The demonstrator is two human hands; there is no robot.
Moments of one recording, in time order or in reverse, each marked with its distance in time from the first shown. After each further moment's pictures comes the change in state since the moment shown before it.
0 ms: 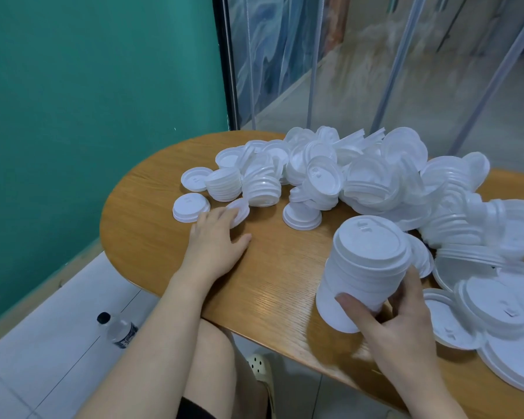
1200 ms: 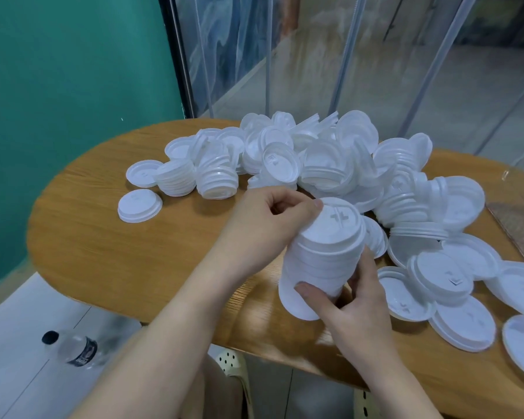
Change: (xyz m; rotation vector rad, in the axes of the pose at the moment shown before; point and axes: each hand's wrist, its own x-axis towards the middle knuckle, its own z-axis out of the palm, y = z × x) left_hand -0.045 0.144 -0.031 -0.918 -0.322 0.187; right_hand 0.000 0.001 0.002 0.001 -0.001 -0.021
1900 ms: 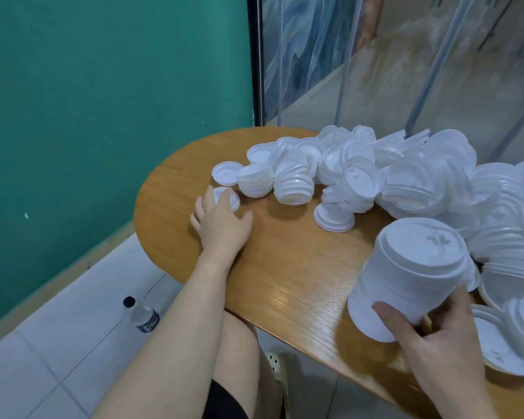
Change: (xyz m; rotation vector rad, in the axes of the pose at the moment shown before) left_hand 0.025 -0.134 -0.137 0.772 0.723 -0.317; right_hand 0.001 0.000 0.002 -0.045 0.013 0.088
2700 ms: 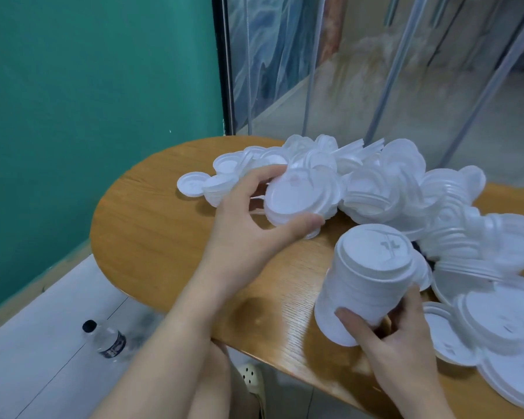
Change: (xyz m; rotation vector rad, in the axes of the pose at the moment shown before) left_hand -0.090 0.106 -0.078 -0.779 -0.283 0.414; right_hand 0.001 -0.001 -0.001 0.003 -0.032 -0.066
